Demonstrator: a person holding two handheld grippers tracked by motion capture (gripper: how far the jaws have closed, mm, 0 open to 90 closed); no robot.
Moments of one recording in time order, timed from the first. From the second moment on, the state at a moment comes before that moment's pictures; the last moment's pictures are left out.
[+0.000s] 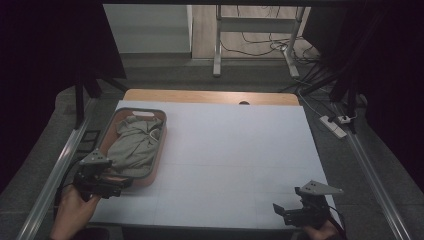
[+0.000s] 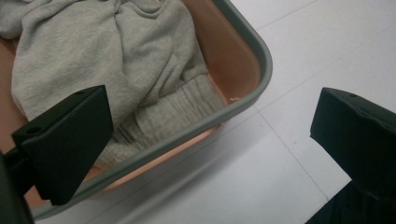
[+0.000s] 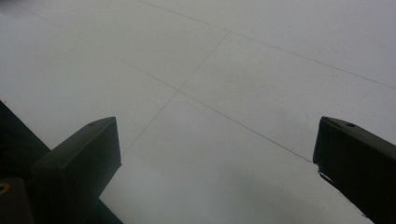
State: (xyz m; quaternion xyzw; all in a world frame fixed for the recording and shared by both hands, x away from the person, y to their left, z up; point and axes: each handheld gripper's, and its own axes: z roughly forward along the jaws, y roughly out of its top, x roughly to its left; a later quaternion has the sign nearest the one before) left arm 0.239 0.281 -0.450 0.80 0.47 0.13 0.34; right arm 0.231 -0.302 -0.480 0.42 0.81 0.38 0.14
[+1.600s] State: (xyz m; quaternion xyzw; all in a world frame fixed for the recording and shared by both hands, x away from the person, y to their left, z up) left arm 0.303 0.289 -0.445 0.82 0.49 0.11 0.27; right arm 0.231 -0.301 -0.480 0.42 0.81 0.38 0.14
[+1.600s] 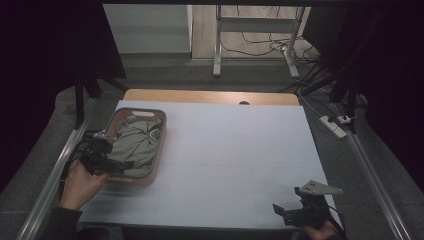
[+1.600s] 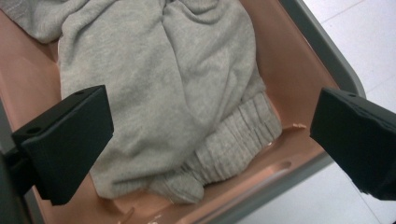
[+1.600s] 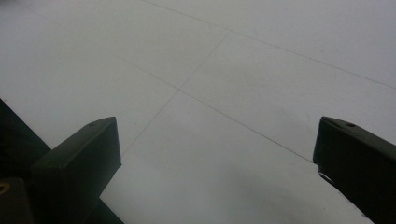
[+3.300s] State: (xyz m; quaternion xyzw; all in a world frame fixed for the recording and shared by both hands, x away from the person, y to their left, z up) left arm 0.387 0.276 -0.466 0.83 0.50 0.08 0.22; right arm 0.231 -0.301 -0.480 0.42 0.81 0.38 0.14
